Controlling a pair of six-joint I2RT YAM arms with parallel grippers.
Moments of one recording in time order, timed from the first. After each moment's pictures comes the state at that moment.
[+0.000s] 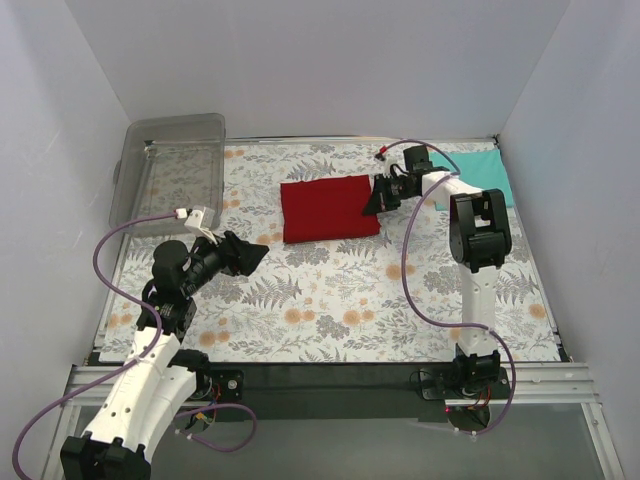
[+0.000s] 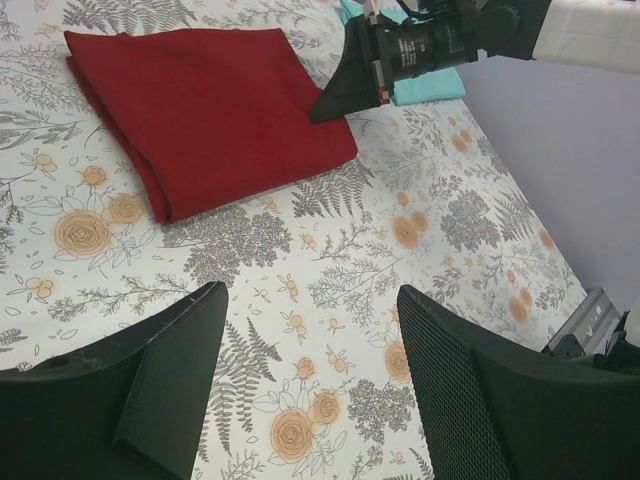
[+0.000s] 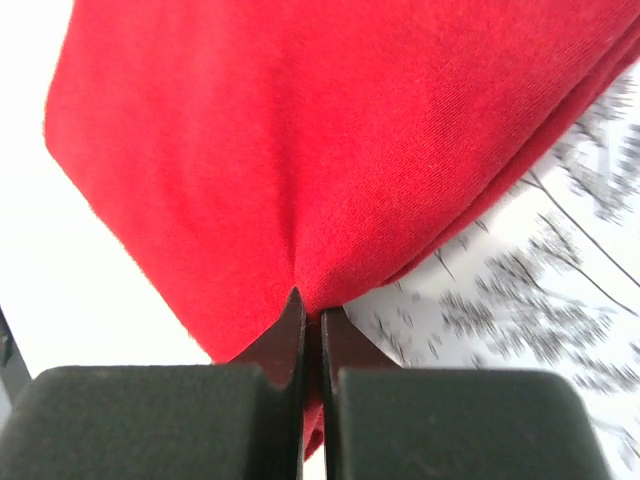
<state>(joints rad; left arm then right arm) -0.18 0.66 0.49 0.00 0.48 -0.46 0.21 2.26 1.66 -0.41 -0.78 0.00</state>
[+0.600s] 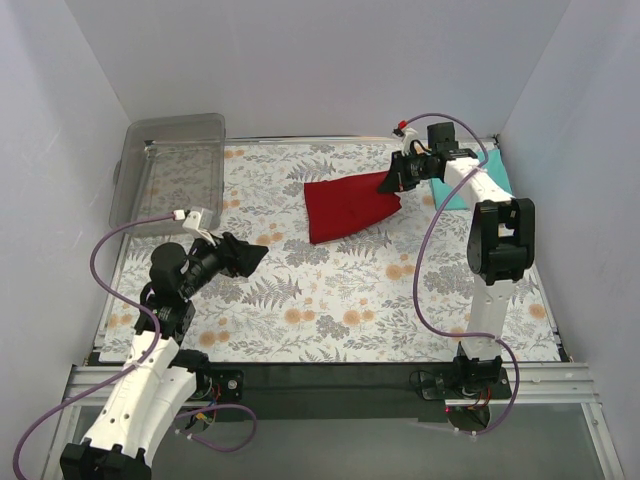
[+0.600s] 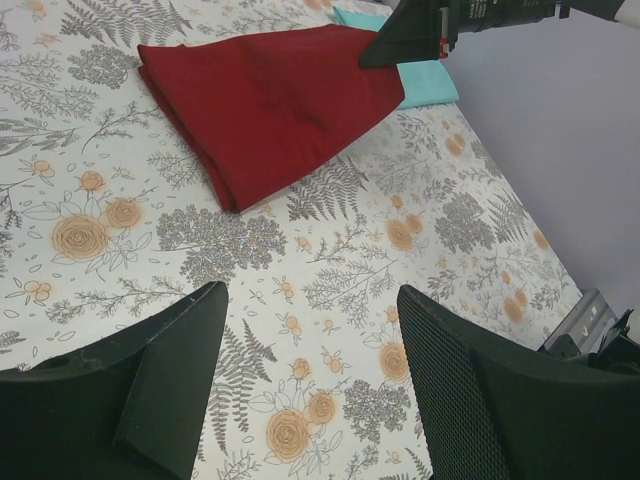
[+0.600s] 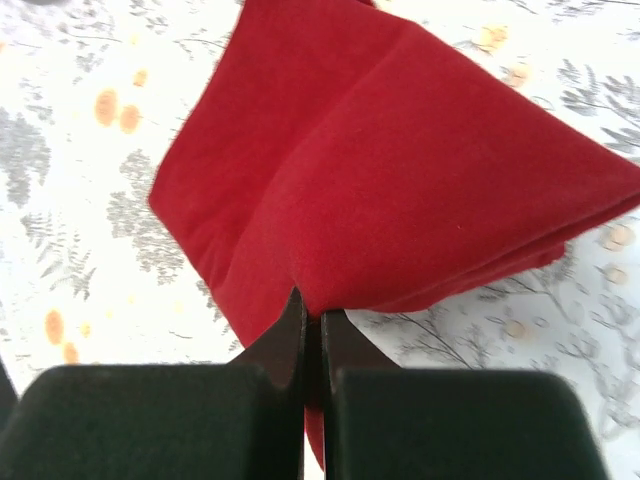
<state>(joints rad) -0.18 0.63 0.49 -0.02 0.49 -0.46 0.13 2.07 1.68 -0.50 -0.81 -0.13</state>
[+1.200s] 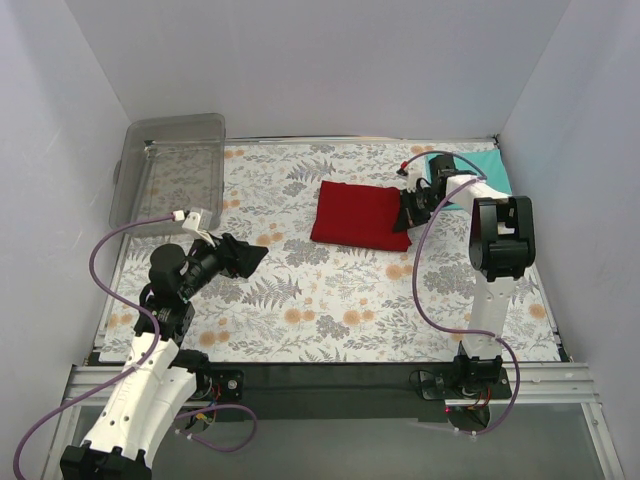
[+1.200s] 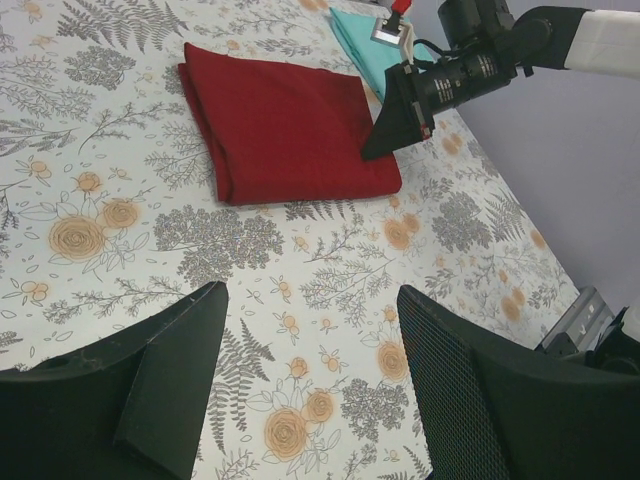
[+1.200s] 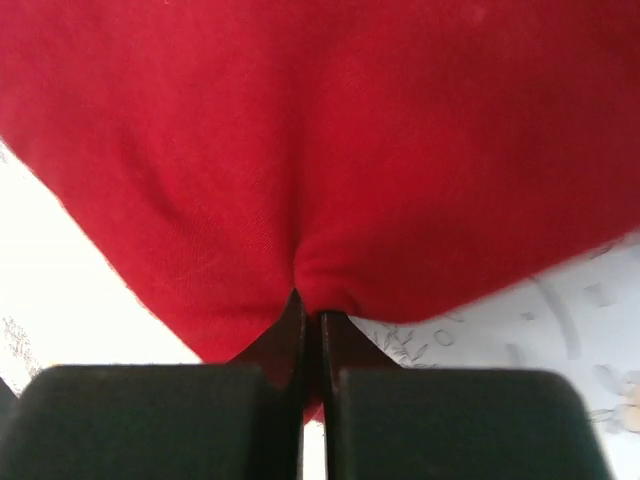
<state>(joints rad) -0.18 0.61 0.49 -0.02 0.49 -0.46 0.09 2.10 1.51 -0.65 -0.65 -0.25</state>
